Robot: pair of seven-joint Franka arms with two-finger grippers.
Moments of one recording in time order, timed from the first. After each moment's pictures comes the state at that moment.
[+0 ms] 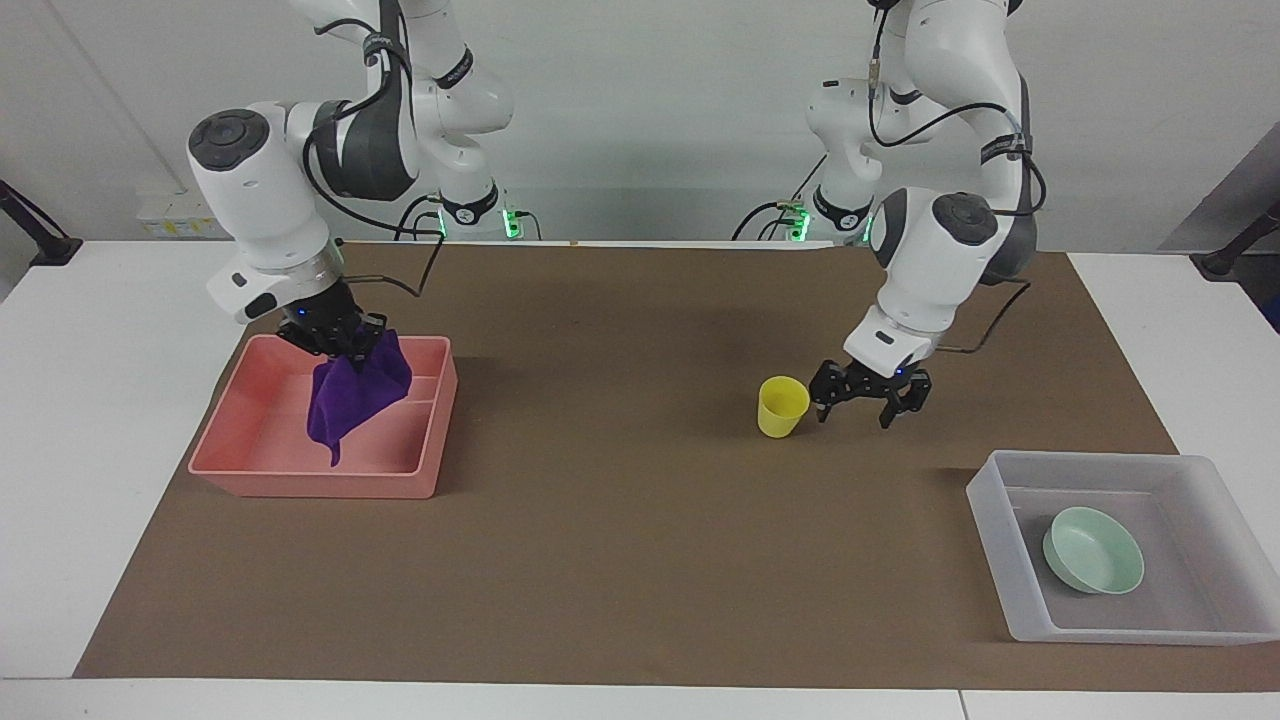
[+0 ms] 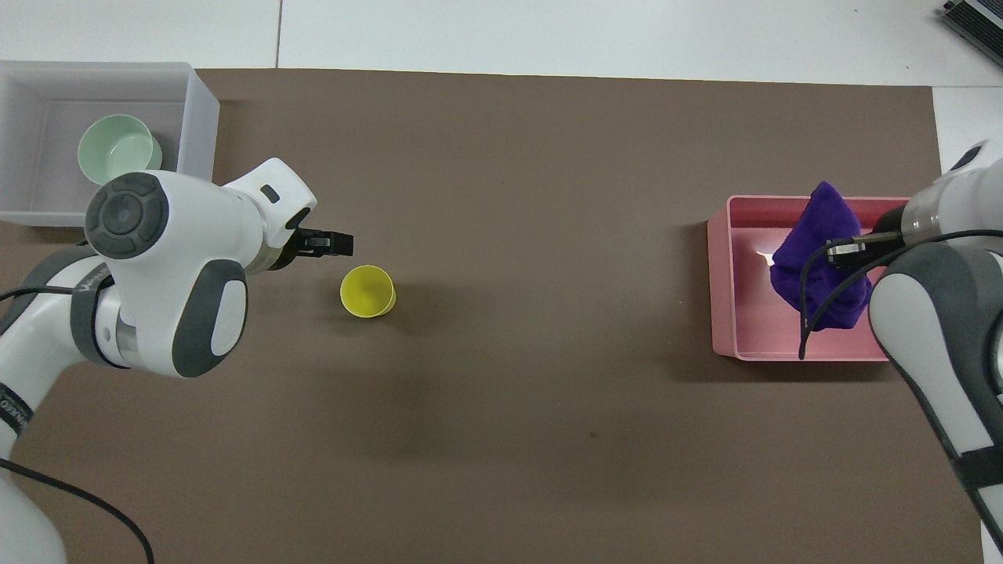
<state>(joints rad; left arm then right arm) -0.23 0.15 -0.09 -2.03 -0.07 2.35 -0.15 -0.01 0.04 -0.08 -1.92 -0.04 1.99 -0.11</state>
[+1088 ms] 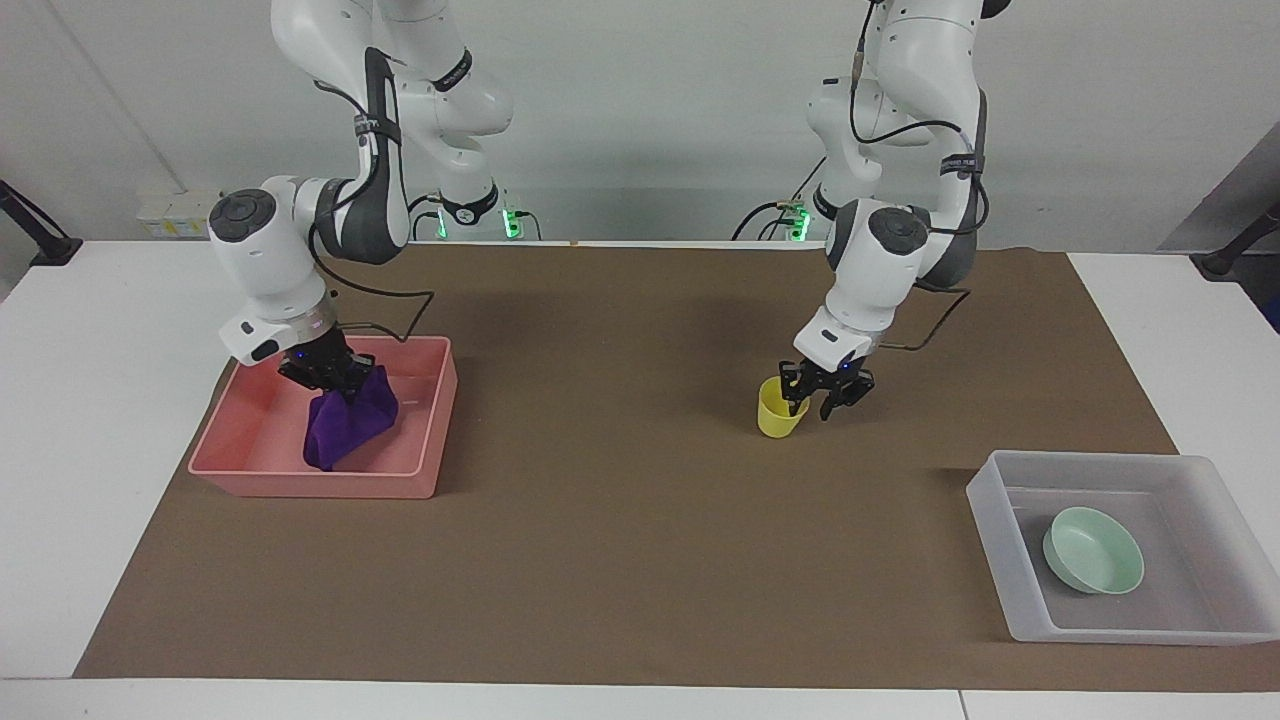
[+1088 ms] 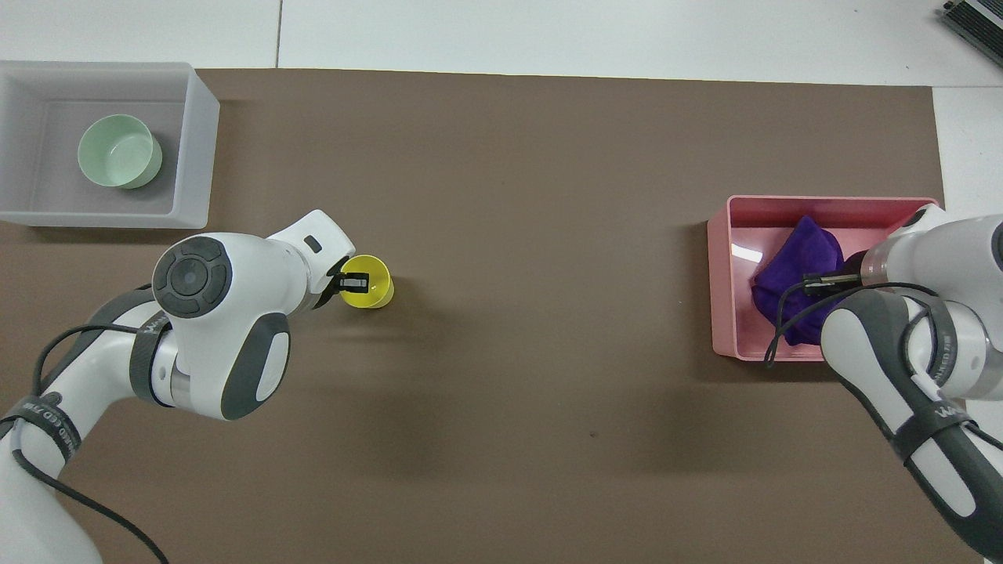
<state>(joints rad) -0.28 0.12 -0.08 -2.16 -0.07 2.47 -0.20 -0.07 0.13 -0.08 -2.15 -0.04 2.34 -0.14</state>
